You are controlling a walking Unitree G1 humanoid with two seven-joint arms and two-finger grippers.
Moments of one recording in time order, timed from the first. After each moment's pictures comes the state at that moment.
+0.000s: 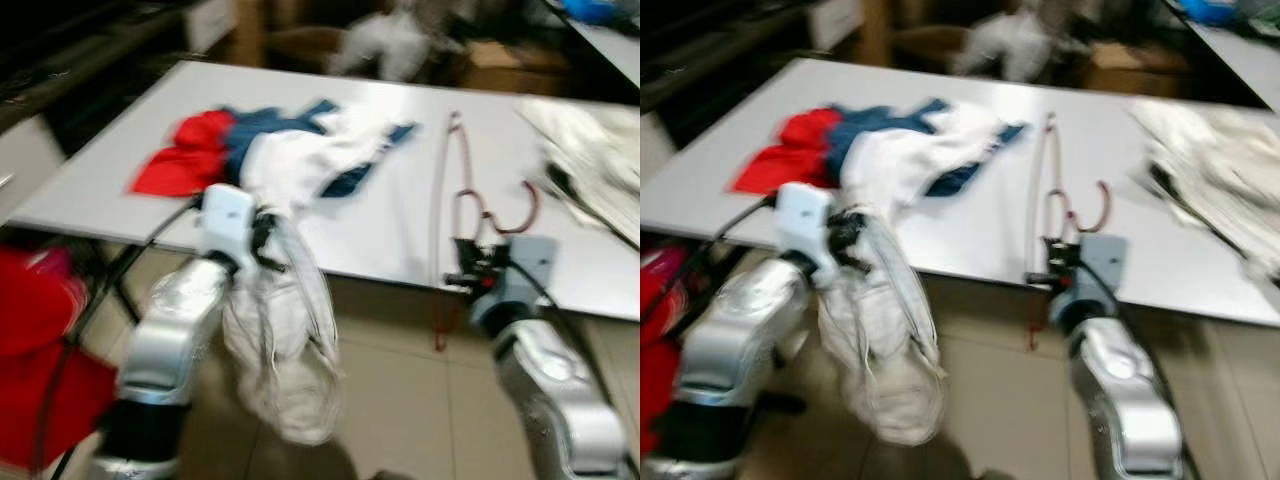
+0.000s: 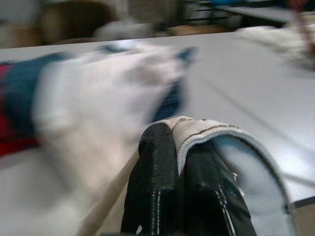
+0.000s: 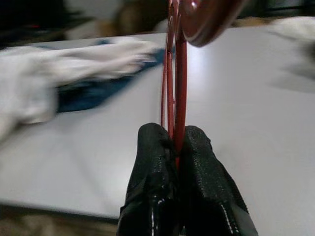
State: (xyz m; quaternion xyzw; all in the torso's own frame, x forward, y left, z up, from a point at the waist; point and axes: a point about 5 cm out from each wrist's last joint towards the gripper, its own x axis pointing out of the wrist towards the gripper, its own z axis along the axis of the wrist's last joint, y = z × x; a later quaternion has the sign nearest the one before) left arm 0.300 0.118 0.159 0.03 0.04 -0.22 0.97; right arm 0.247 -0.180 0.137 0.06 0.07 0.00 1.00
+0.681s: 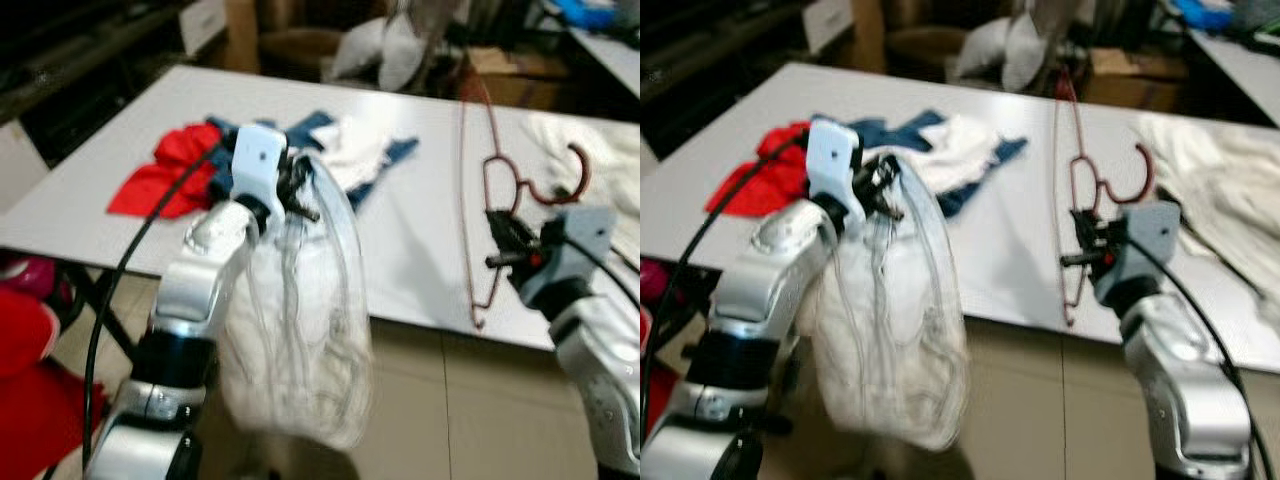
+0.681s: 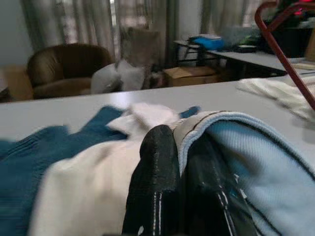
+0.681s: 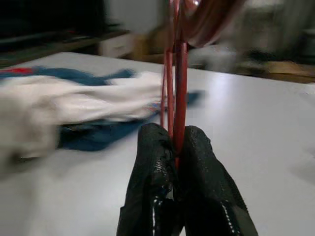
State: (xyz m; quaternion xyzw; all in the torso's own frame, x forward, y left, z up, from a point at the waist) left arm 0.342 0.107 0.203 0.03 -0.03 -0.23 0.97; right arm 0.253 -0.199 0.175 0.01 0.02 0.11 0.99
